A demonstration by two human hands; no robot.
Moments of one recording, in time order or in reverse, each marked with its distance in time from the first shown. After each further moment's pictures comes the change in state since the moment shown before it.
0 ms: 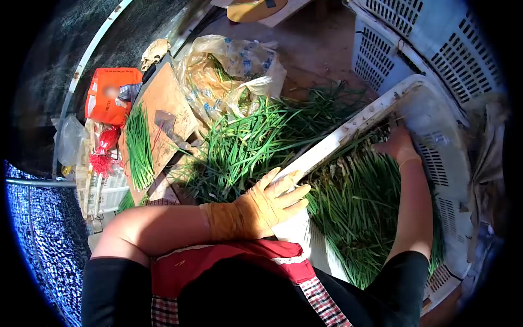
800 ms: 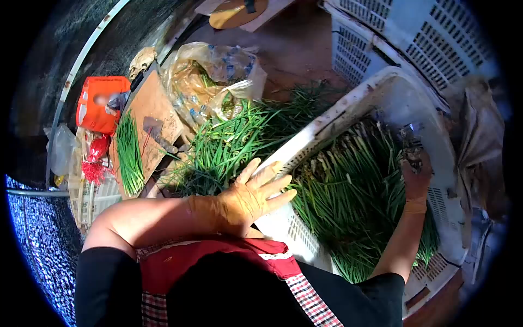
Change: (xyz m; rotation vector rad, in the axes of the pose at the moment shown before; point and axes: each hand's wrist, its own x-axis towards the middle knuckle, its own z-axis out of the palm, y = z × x) left_hand 0.009 0.009 -0.015 -0.008 -0.093 -0.011; right_hand -0.115 0.102 0.037 0.864 0.647 -0.042
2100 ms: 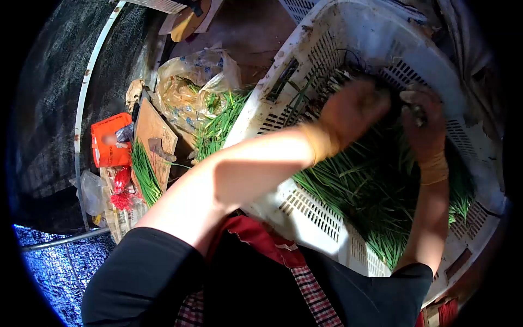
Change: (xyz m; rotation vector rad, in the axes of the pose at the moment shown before) left_hand 0.230 0.060 0.012 -1.055 0.343 -0.025; right_hand -0.027 -0.030 -0.029 0.046 0.144 -0.334
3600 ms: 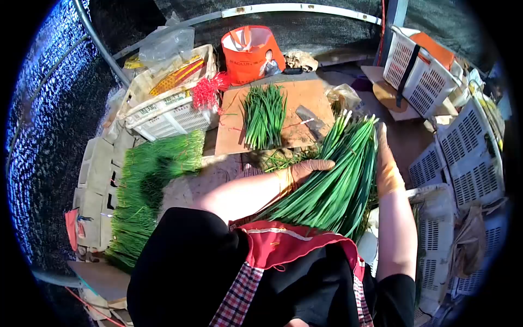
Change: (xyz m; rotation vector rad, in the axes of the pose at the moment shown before) left_hand -0.497 0.011 -0.206 -1.300 0.306 0.090; right_hand 0.027 -0.484 0.223 1.386 -1.034 0.855
